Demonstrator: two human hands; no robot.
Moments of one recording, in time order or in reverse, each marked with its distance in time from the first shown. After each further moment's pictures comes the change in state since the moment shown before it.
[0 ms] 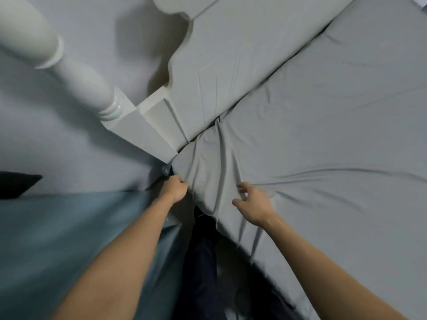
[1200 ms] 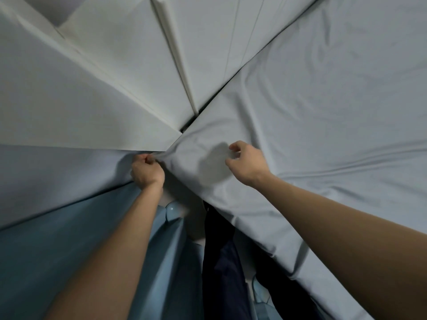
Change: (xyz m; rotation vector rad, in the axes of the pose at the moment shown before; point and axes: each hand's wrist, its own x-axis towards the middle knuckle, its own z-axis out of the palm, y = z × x) left_hand 0.209 -0.099 0.021 -0.544 0.579 -0.234; right_hand 0.242 -0.020 0.114 0.009 0.088 0.041
